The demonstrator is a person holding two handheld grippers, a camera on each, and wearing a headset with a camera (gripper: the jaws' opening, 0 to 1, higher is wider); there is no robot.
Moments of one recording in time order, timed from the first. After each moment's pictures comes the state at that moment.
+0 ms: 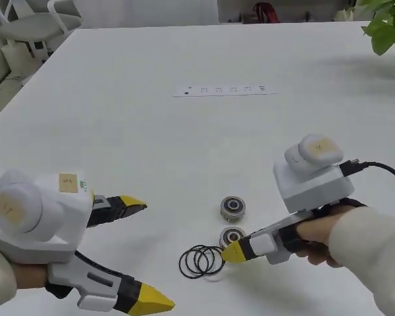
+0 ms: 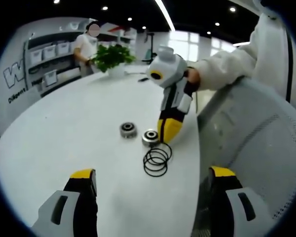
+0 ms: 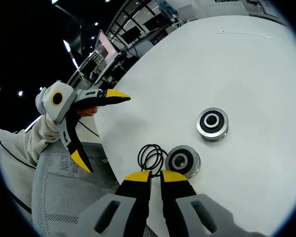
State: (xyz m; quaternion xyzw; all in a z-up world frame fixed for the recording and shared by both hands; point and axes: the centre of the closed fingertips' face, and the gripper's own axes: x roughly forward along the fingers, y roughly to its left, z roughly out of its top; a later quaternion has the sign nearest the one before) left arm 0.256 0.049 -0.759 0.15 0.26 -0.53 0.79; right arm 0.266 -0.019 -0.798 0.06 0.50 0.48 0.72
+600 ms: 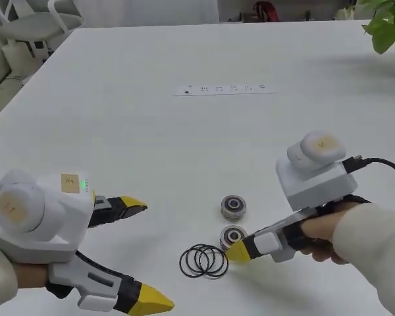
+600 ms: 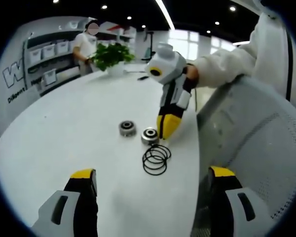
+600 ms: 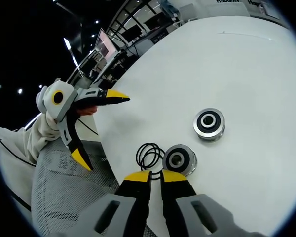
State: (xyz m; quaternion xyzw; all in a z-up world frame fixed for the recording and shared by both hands) left arm 0.256 0.051 -0.761 0.15 0.27 -0.54 0.79; right arm 0.271 -0.025 -0.797 0.05 0.50 0.48 0.72
